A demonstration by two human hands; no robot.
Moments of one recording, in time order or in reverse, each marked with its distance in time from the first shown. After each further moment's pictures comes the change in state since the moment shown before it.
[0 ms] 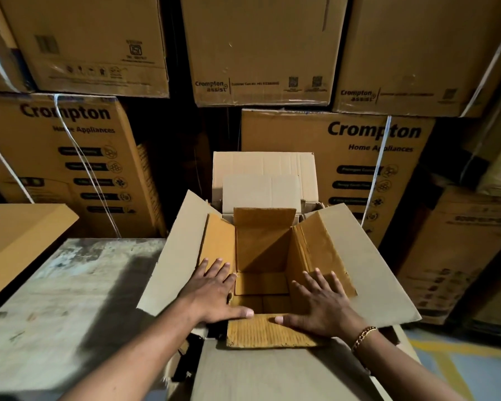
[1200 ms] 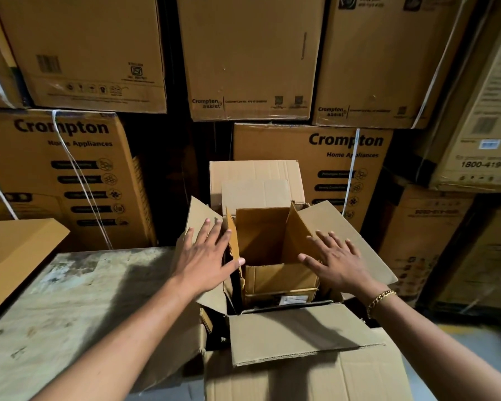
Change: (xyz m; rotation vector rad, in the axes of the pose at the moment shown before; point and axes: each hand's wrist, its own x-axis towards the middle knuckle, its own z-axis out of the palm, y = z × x) left_hand -0.072 -0.043 -0.037 -0.045 0.529 -0.044; right_hand -0.066 -0.033 -0.050 0.148 0.432 0.191
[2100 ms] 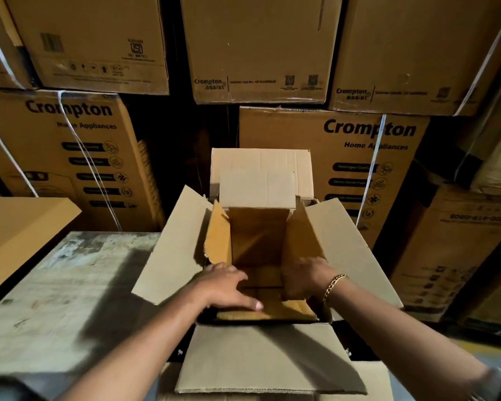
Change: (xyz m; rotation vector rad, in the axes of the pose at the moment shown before) left_hand 0.041 0.087 0.036 -0.217 -0.657 -0.078; right_hand 0.071 0.001 0.020 -0.324 -0.482 -0.323
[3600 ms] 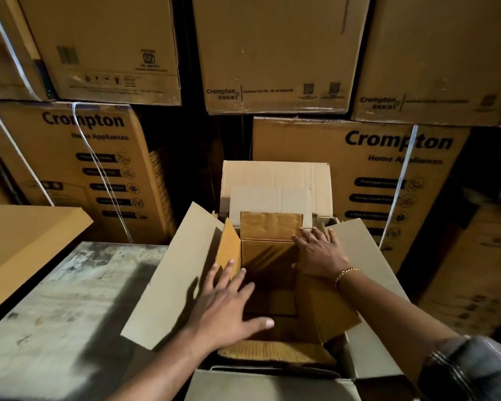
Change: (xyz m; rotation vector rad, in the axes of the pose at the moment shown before) left_hand 0.018 -0.007 -0.004 0.158 0.420 0.025; right_hand 0.141 0.087 -0.008 0.023 0.343 0.061
